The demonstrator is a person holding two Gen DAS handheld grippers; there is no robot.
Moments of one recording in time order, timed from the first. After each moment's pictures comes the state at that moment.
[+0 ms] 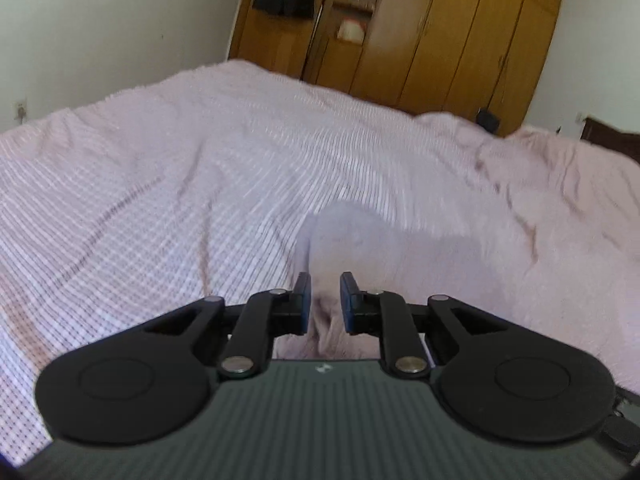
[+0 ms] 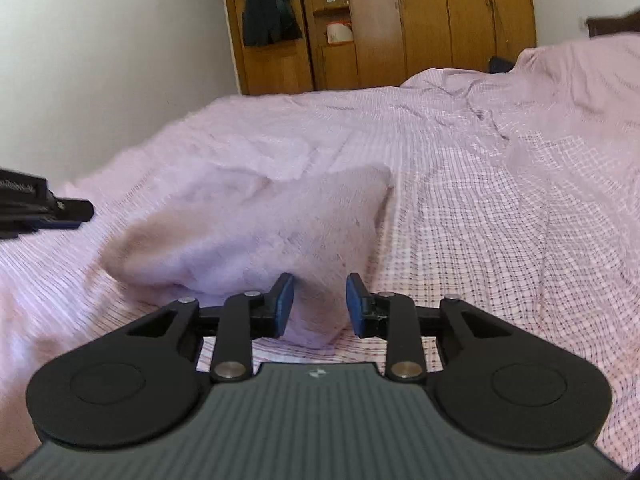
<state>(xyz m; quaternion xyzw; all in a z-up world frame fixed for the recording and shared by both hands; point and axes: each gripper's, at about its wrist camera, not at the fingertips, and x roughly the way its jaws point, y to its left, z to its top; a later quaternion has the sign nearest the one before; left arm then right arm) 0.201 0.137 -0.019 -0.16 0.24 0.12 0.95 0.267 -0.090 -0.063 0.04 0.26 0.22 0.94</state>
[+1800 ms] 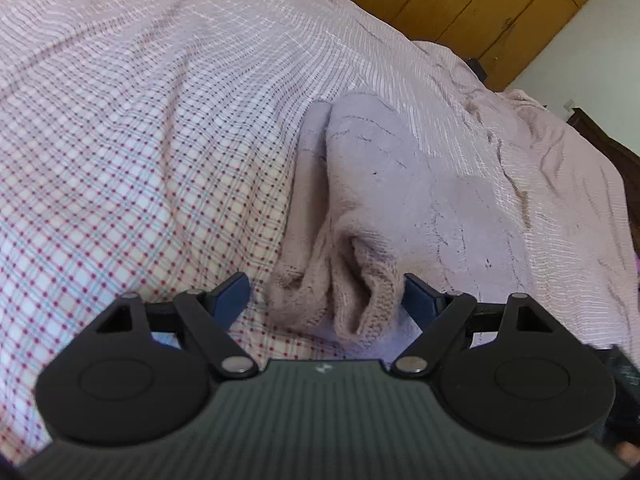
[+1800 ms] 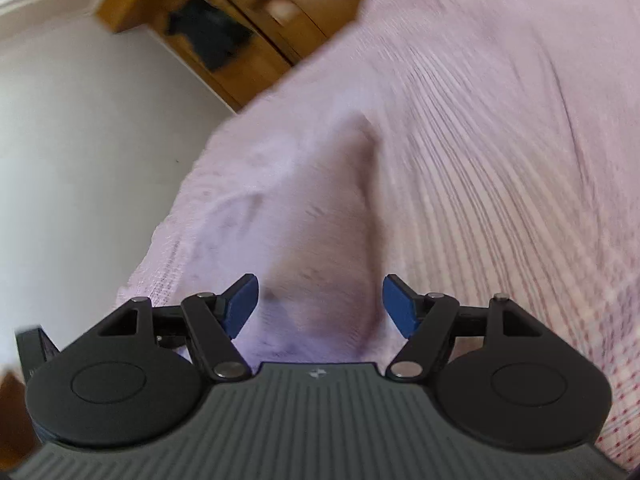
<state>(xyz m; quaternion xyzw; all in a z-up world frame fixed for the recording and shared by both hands) 0.259 0.198 -0.109 -0.30 0.36 0.03 0.88 0.335 -0.138 -0.103 0.30 0.37 0.23 0.84</state>
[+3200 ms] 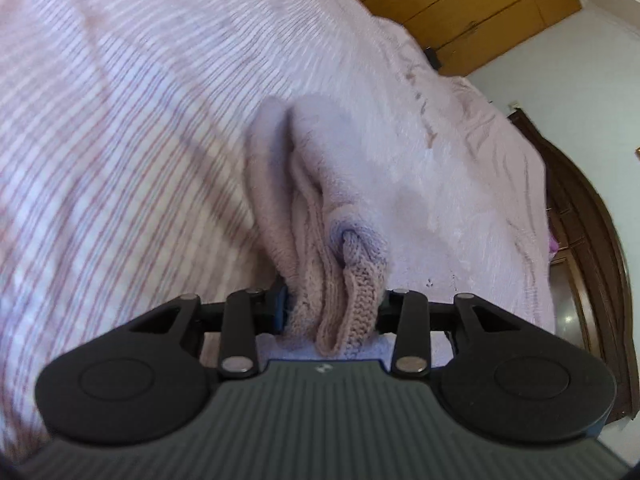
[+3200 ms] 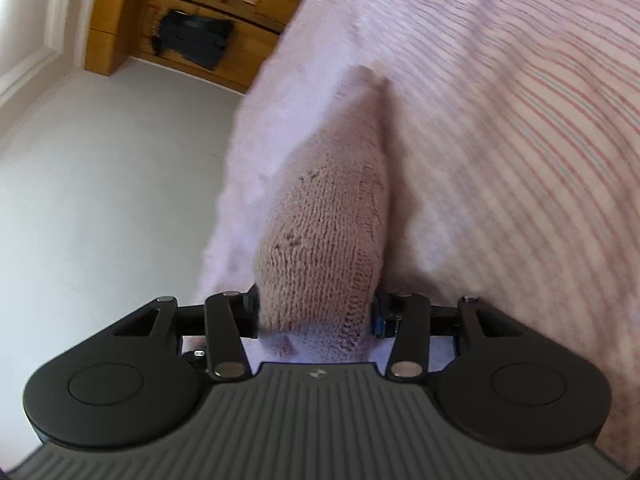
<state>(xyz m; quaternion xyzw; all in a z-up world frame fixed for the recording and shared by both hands) 0.015 0.141 -0.097 -0.39 0.37 -0.04 0.84 0.091 -0.227 -0.100 0.44 0.42 0.25 0.75</state>
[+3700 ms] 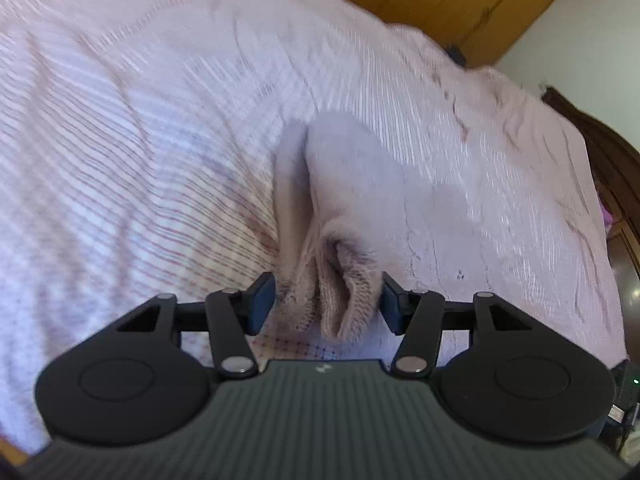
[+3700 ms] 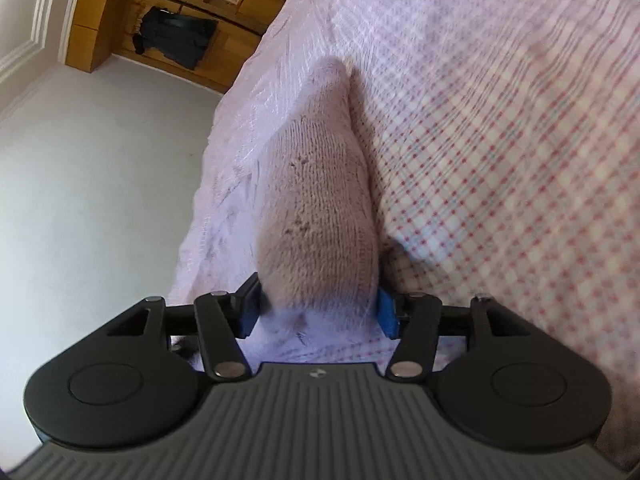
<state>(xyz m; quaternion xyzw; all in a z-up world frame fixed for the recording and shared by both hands) -0.007 0.122 -0.064 -0.28 0.35 0.03 0.89 0.068 -0.224 -0.100 0.41 0.42 0.22 0.78</state>
